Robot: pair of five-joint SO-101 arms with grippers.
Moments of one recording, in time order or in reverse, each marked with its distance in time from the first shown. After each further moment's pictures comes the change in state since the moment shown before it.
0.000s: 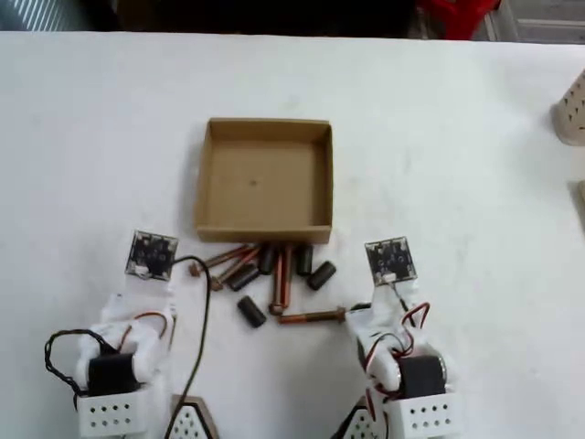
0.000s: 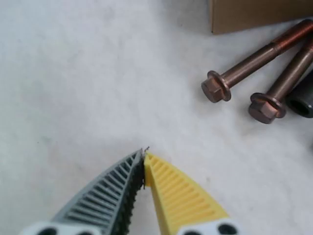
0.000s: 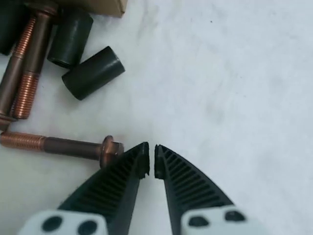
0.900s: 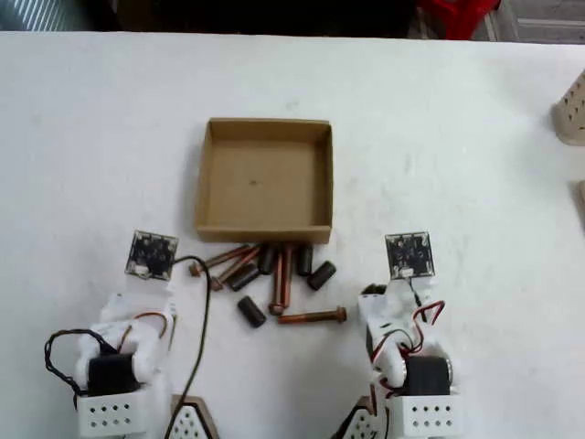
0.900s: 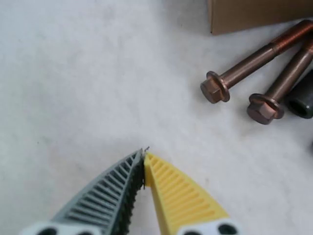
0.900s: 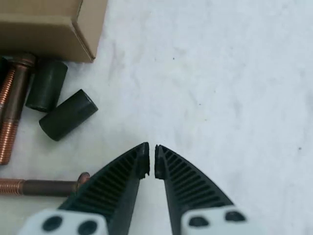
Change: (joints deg) left arm 0.0 0.0 -1.0 0.0 0.0; right arm 7.8 0.0 -1.1 -8.1 -0.1
